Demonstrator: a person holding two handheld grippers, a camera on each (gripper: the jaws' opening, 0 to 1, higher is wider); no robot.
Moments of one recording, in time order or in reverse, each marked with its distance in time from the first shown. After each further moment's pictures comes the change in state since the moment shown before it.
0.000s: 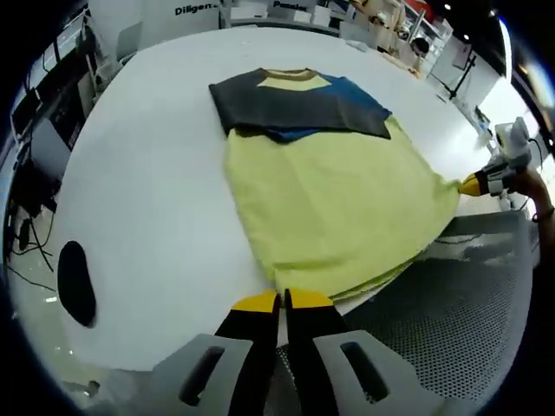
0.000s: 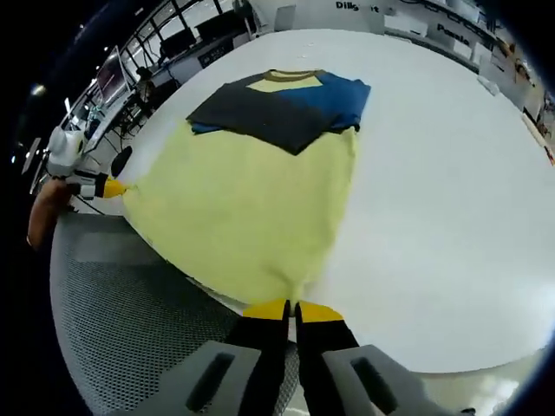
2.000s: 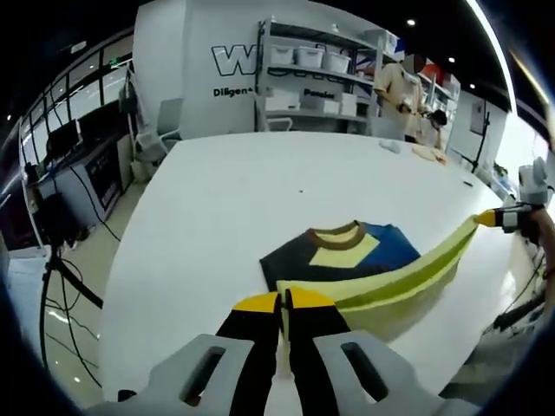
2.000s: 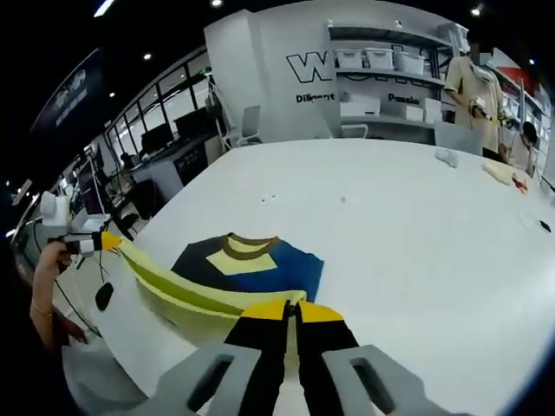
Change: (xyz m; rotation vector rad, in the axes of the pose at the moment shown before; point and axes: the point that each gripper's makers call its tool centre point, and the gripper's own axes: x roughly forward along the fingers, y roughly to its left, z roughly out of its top) left arm -0.023 0.058 0.229 -0.058 -0.432 0.141; right arm -0.044 -0.051 0.226 0.088 -0.475 -0.102
